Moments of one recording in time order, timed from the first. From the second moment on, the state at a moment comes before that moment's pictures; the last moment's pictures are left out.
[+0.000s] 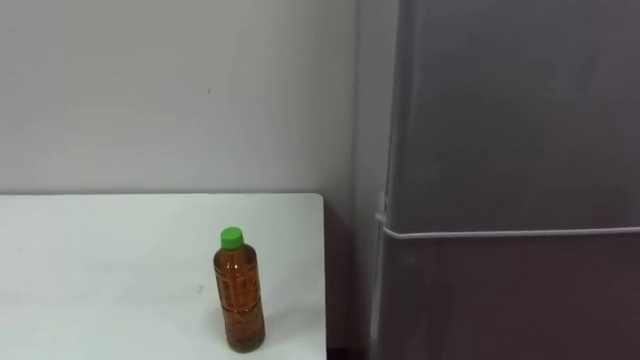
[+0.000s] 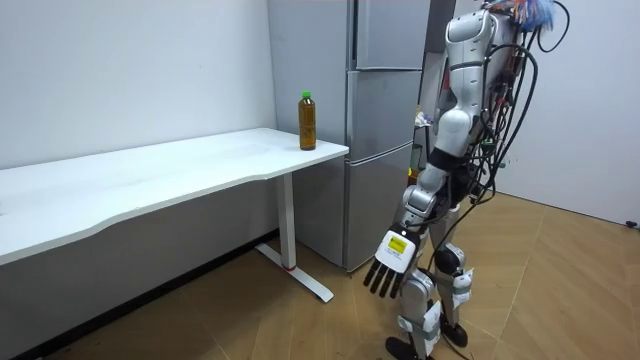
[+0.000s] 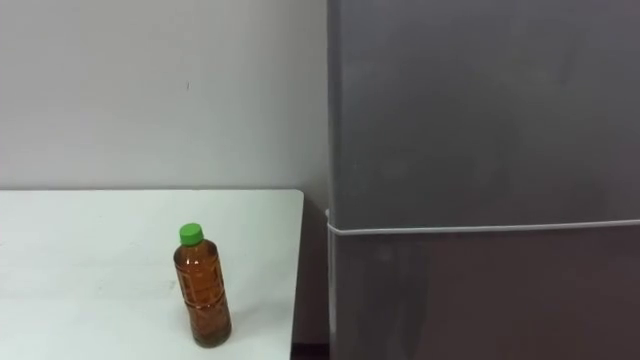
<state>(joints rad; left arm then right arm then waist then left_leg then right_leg) 0.27 0.15 0.08 1.10 -0.05 0.06 0.22 0.10 -0.19 0.10 1.21 0.37 0.05 0.14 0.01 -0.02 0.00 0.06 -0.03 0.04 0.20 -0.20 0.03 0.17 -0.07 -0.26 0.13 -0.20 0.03</state>
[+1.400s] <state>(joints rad) 0.27 0.19 0.43 0.62 -0.71 -0.07 0.61 0.20 -0.26 -0.10 1.11 0.30 0.05 0.09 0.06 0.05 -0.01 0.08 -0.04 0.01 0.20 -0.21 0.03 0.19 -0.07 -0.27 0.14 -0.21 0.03</state>
